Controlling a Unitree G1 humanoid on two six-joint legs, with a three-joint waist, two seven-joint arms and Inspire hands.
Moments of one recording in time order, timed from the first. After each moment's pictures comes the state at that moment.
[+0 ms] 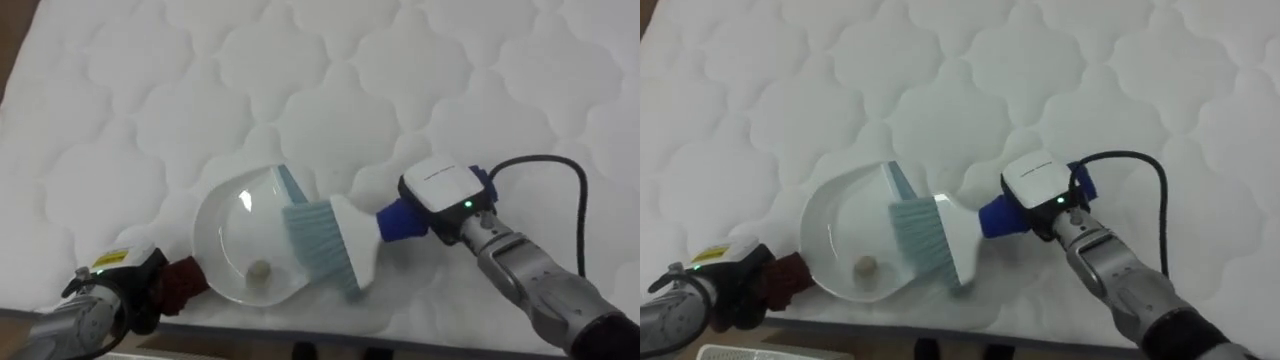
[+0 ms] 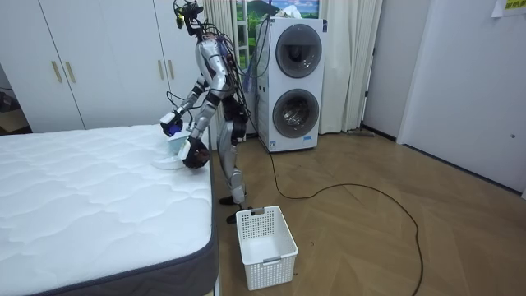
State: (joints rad) left arm -0.10 0.65 -0.40 0.60 0.66 0.05 -0.09; right arm -0.33 -0.58 0.69 0.48 -0.97 -0.02 -0.19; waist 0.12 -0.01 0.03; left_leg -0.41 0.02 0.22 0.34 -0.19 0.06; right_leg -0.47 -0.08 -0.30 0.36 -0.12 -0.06
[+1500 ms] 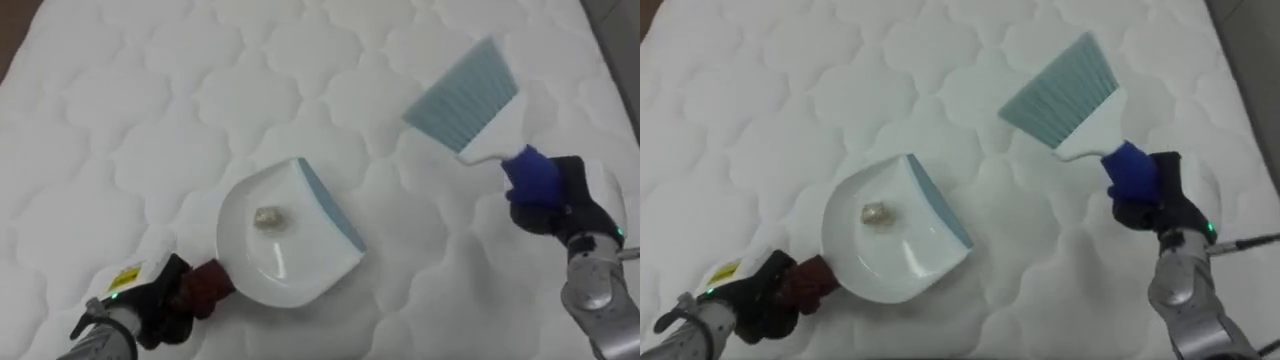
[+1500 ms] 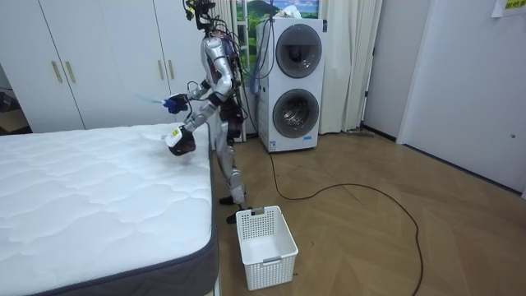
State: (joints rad) left arm 0.09 0.49 -0.20 0.42 0.66 -0.03 0.04; right arm -0.10 -0.54 0.17 0.70 -0.09 -0.15 -0.49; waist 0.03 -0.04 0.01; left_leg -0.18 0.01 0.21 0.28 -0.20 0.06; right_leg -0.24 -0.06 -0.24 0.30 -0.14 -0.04
